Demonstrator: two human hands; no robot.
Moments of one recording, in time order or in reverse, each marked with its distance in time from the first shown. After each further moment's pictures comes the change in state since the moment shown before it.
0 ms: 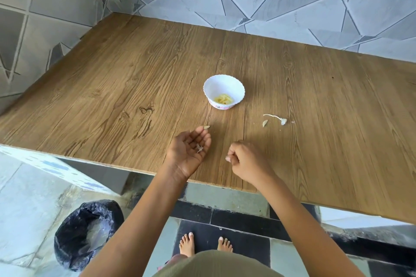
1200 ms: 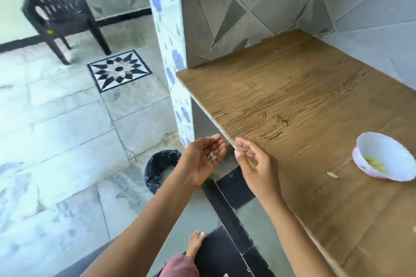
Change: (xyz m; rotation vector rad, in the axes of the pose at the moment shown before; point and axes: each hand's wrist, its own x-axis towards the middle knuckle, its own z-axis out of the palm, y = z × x) left_hand -0.108 0.061 -0.126 -0.351 0.258 0.496; right_hand 0.013 -0.154 0.067 0.772 -0.136 -0.577
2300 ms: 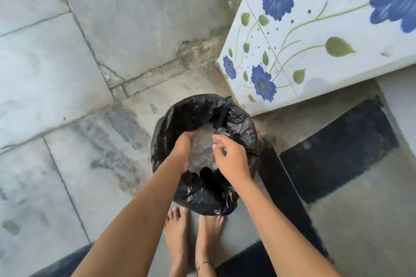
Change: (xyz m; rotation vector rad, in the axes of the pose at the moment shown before) left_hand 0.536 0.052 -0.544 0.344 0.551 -0.328; right_hand 0.104 0.502 0.548 -0.331 -0.507 0.613
